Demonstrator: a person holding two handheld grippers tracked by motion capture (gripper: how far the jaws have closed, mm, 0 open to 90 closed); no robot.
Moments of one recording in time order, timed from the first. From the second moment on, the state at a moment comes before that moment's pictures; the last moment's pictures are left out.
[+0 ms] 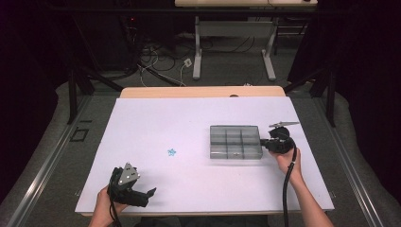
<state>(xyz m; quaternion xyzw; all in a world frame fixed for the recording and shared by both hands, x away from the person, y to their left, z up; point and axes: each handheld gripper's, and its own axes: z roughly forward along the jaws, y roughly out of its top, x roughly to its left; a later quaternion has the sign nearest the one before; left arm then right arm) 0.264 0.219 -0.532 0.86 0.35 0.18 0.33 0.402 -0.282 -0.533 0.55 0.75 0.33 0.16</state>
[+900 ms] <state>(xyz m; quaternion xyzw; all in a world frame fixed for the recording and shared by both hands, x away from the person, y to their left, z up) 0.264 0.220 -0.532 0.85 0.36 0.18 0.33 0.411 -0.249 -0.535 0.52 0.77 0.34 0.15</state>
